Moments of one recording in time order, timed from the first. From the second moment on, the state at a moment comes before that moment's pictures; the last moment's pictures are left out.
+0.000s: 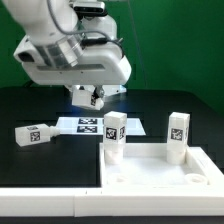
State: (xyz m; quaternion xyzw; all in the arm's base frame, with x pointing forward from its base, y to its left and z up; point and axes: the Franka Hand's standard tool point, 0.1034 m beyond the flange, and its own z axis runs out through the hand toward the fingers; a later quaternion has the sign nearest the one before) arm 0.420 -0.040 0.094 -0.93 0.22 0.25 0.13
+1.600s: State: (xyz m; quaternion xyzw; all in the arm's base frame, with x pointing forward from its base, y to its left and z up) arm 0.533 0.038 0.185 -0.99 0.09 -0.10 0.01
